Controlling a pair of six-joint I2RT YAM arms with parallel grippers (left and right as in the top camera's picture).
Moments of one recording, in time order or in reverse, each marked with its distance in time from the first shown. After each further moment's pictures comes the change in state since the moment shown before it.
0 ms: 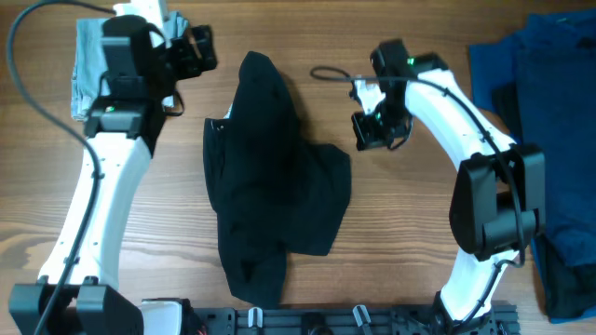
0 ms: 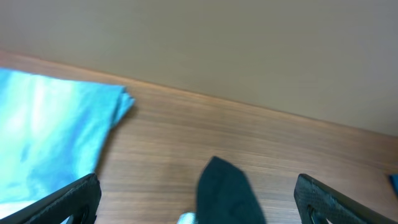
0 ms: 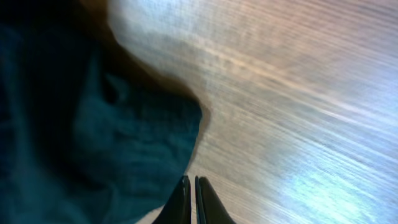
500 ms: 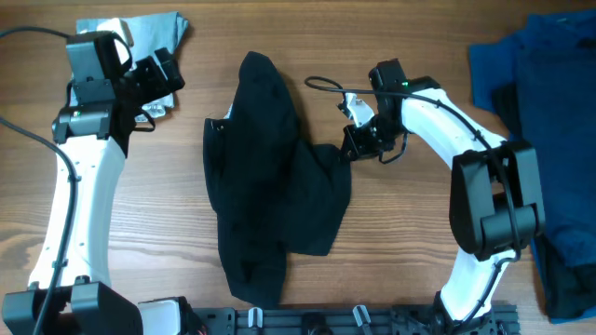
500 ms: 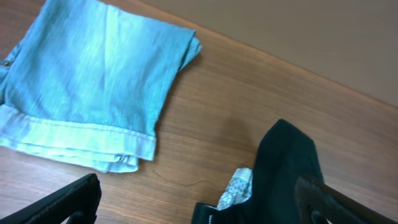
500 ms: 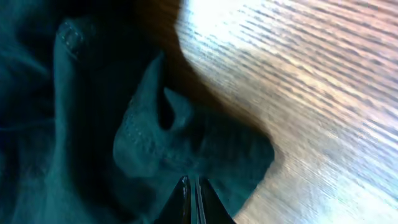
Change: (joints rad) left arm 0.134 -0.004 0.000 -0.229 -0.008 0.000; right arm 0.001 0.001 -0.149 0.213 -0.234 -0.056
